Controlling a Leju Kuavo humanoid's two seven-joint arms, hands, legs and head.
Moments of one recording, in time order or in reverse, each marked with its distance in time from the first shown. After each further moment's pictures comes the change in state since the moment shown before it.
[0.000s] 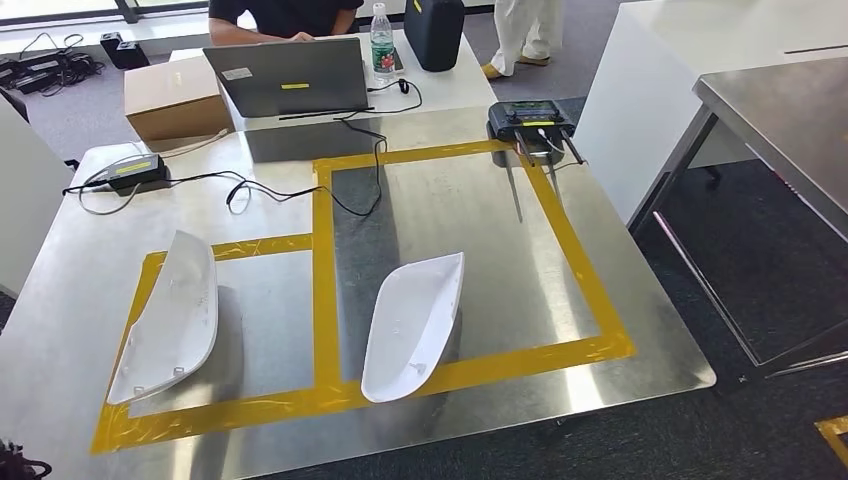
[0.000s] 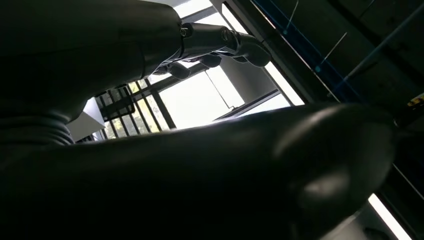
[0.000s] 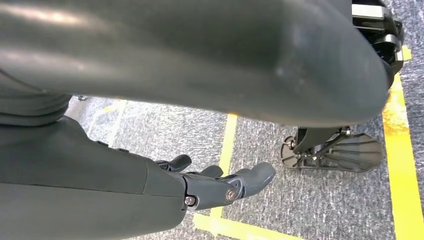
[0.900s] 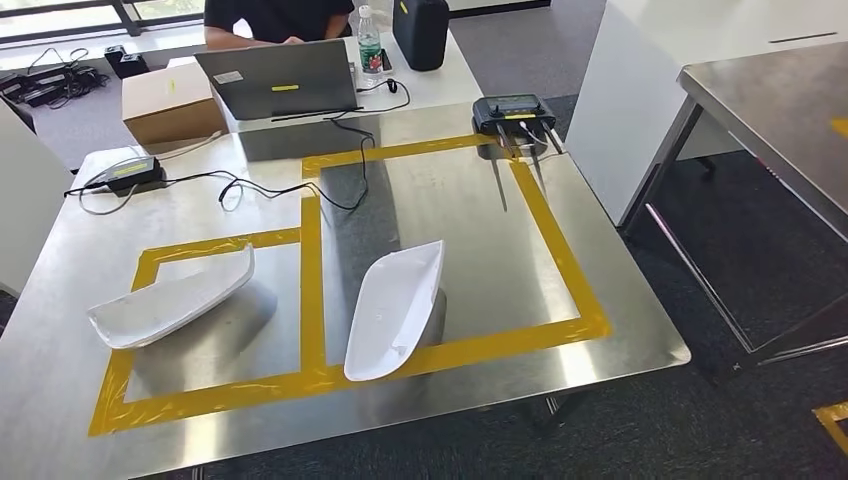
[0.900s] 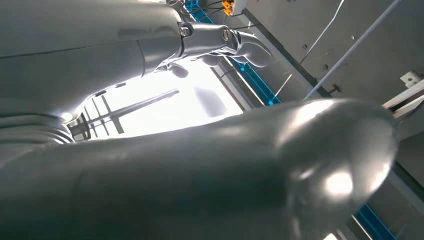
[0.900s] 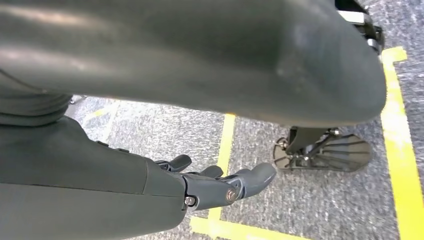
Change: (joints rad) left arm 0.072 -0.010 -0.032 -0.204 -0.095 0.120 -0.005; right arm -0.006 0.002 -0.010 0.001 -0.017 0.000 -0.006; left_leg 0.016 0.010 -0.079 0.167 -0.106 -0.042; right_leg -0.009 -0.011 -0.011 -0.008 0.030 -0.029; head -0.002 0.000
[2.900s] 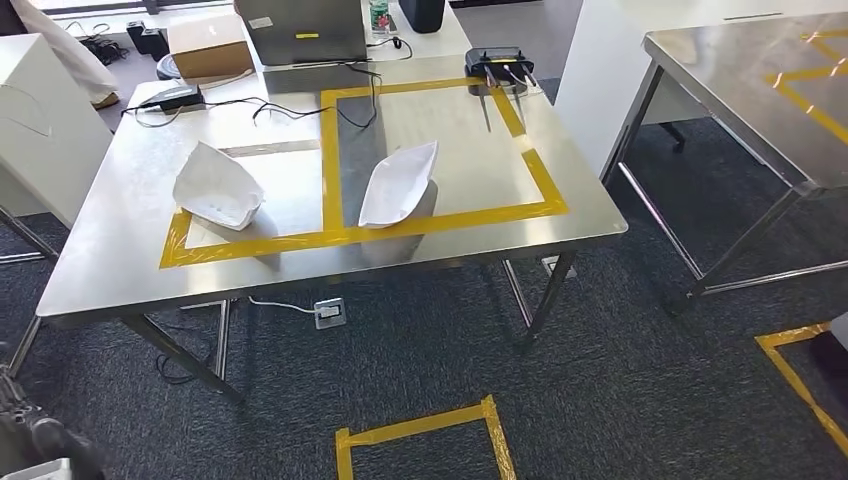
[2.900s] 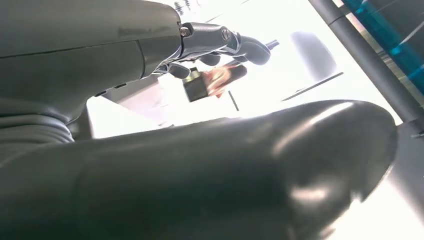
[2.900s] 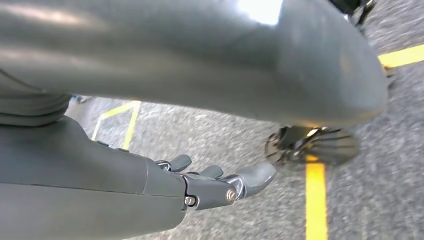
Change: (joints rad) left arm 0.043 -0.127 -0.104 0.303 0.045 -0.012 0.044; right arm -0.001 -0.017 -0.043 0.000 0.021 0.000 0.006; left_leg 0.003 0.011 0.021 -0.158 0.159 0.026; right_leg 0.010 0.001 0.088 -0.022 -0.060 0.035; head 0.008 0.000
